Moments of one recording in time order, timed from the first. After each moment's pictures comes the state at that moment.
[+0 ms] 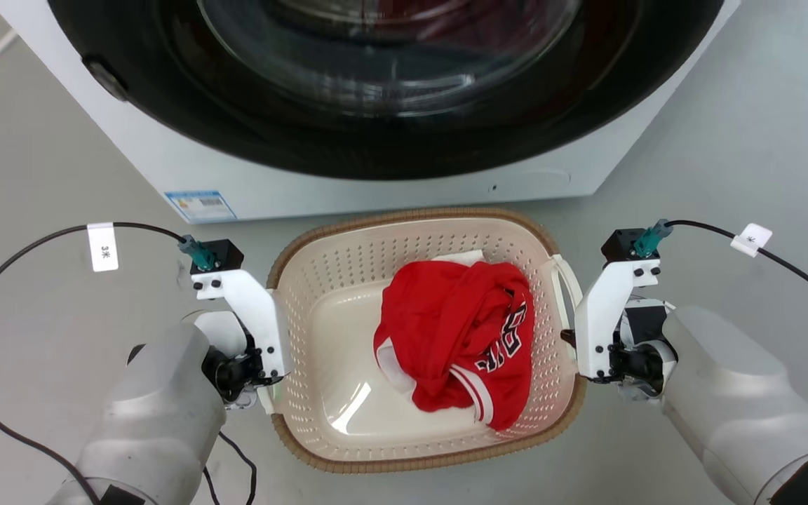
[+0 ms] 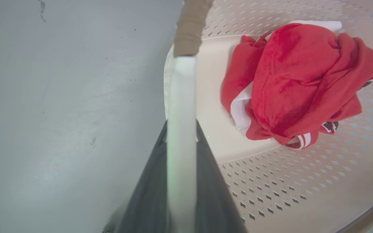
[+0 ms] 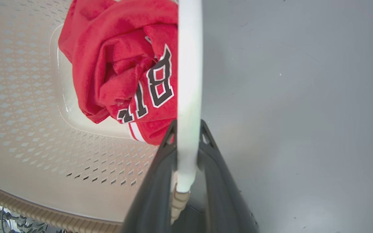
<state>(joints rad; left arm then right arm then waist) -0.81 0.20 -0.63 1.13 -0.92 -0.12 0.40 -0.86 -0.15 0.84 1.16 0.98 0.13 0.41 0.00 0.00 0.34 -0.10</state>
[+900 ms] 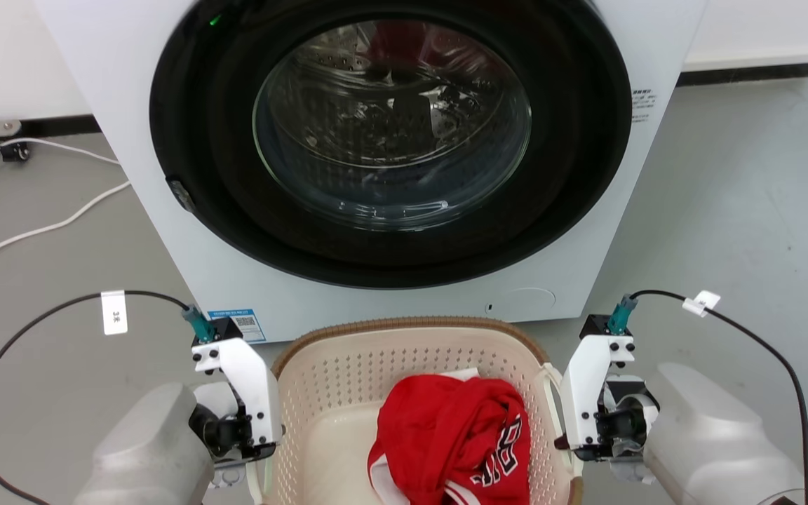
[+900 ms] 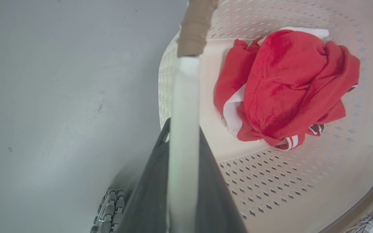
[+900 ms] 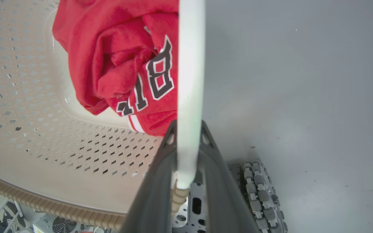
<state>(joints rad) -0.70 0.24 -0.71 1.13 -1.07 -0.12 0.61 -0.78 -0.09 0.87 1.27 1.07 0.13 0.68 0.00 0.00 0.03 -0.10</state>
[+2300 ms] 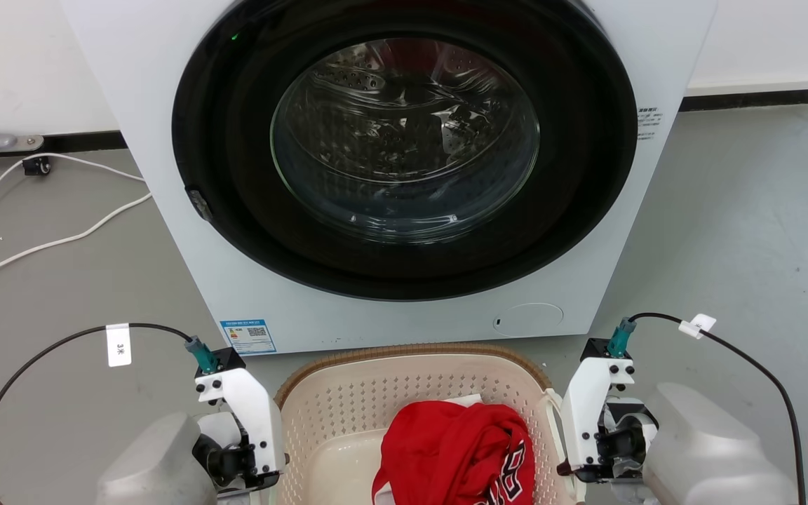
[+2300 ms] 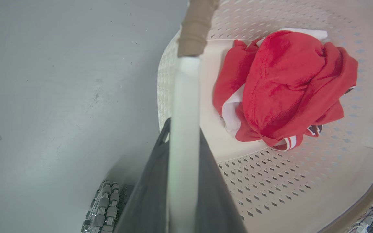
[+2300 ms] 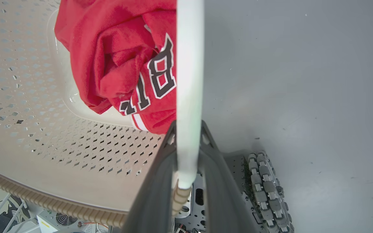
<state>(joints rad) -0.64 0.24 -0.77 1.12 -1.14 -0.12 0.58 -0.74 -0.07 0.84 1.29 1.06 0.13 0.71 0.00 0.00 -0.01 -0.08</state>
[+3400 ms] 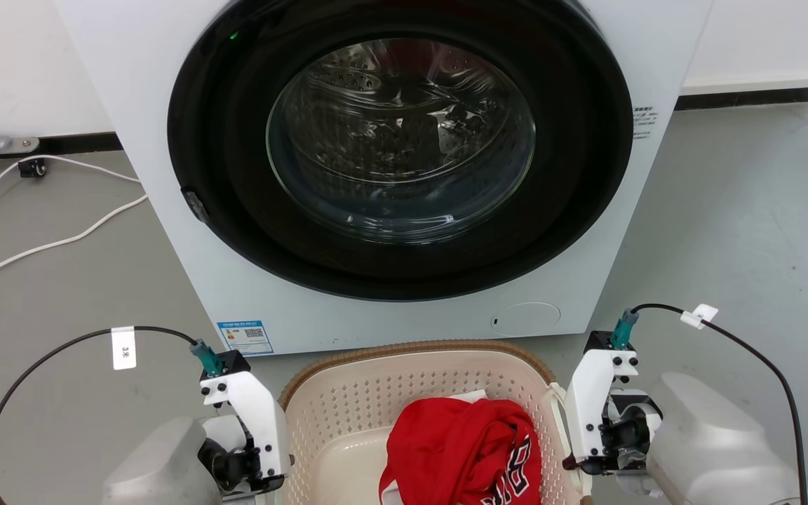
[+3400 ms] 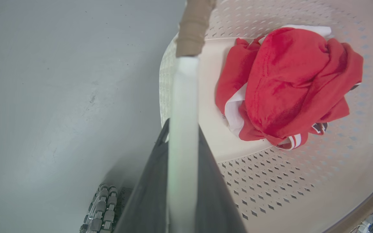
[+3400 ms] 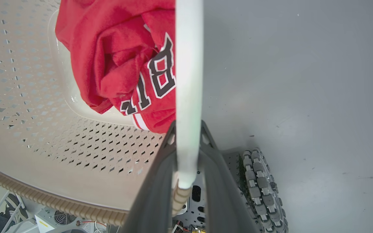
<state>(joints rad) -0.64 0.24 -0.82 1.13 -1.18 -0.12 0.55 -0.75 -0.08 0.79 1.29 1.00 0.13 0.74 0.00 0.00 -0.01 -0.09</state>
